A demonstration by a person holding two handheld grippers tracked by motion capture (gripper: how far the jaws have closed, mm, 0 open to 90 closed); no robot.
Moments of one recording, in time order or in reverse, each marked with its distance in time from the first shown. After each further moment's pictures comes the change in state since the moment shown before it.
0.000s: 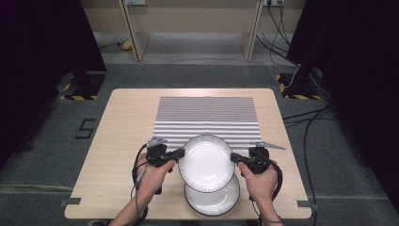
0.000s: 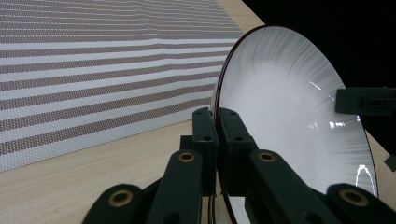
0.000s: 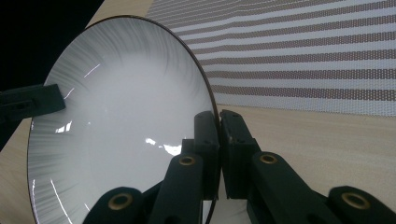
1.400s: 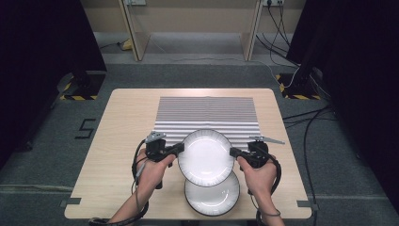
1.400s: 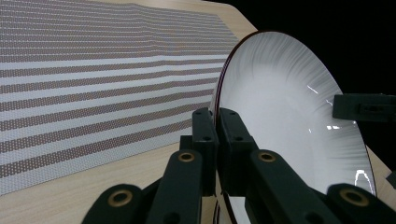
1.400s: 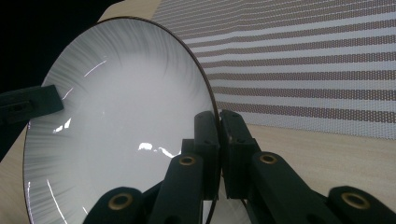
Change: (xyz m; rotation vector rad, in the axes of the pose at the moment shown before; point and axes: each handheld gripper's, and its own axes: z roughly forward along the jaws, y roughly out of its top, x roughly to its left) left arm 0.004 0.013 0.002 -0.036 0.004 -0.010; right arm 0.001 0.015 0.005 -0.018 0.000 -0.001
